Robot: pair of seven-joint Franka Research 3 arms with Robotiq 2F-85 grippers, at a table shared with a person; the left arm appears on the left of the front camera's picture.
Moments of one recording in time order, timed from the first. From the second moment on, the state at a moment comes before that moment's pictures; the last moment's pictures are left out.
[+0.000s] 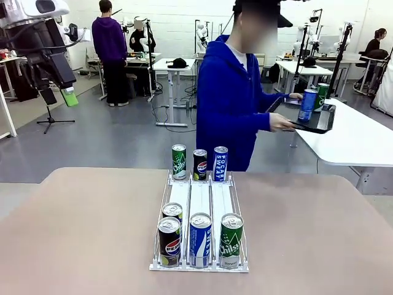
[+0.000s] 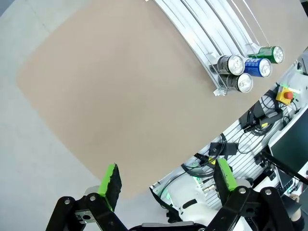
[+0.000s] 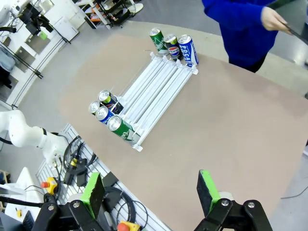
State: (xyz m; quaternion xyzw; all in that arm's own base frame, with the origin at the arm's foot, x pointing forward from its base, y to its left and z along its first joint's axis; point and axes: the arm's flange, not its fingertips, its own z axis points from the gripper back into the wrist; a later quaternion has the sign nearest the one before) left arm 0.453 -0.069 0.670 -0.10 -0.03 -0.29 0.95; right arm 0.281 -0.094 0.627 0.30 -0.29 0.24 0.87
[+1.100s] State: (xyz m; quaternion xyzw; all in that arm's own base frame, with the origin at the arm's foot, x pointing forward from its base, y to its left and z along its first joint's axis) left arm 0.433 -0.042 0.660 -0.15 -0.08 -0.33 0.93; right arm 0.281 -0.094 0.627 0.30 -0.29 0.24 0.87
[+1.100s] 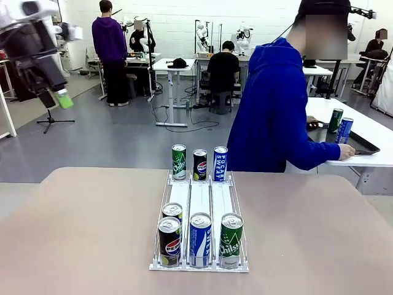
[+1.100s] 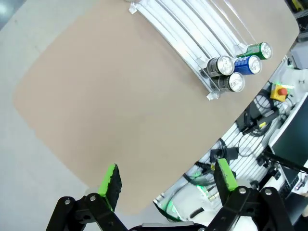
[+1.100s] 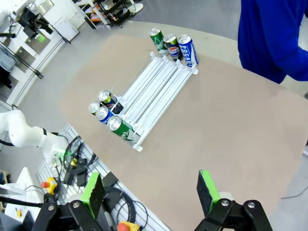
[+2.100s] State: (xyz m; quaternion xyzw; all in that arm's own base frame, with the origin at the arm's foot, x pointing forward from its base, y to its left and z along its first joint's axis) left arm 0.357 0.113 0.670 -0.36 -0.25 -0.40 0.80; right arm 0.281 -0.094 0.627 0.30 -0.29 0.24 0.87
